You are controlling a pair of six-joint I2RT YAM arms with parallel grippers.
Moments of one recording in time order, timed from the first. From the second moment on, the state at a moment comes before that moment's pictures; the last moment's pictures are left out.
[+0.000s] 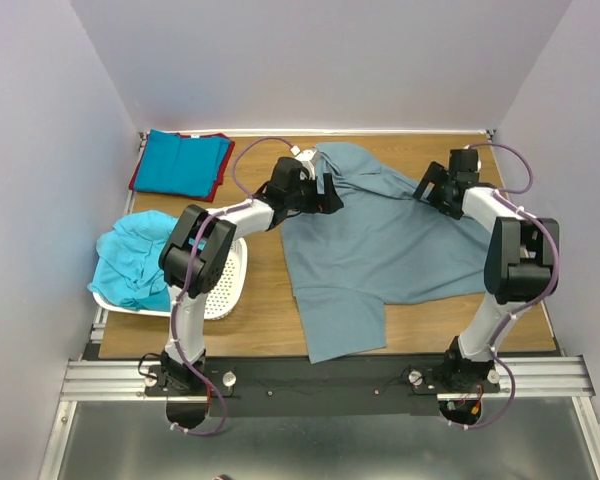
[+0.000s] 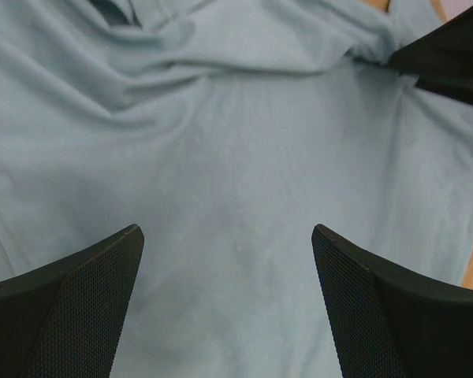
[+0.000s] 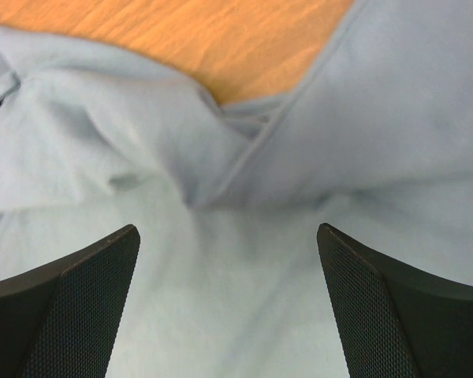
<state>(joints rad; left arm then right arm) -0.50 2.04 1.34 0.24 0.33 -0.46 -0.04 1.88 1.26 -0.24 0.04 0.45</state>
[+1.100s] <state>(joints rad) -0.47 2.25 1.69 -0.15 0.10 -0.32 -0.01 1.75 1.02 -0.21 -0.10 0.46</state>
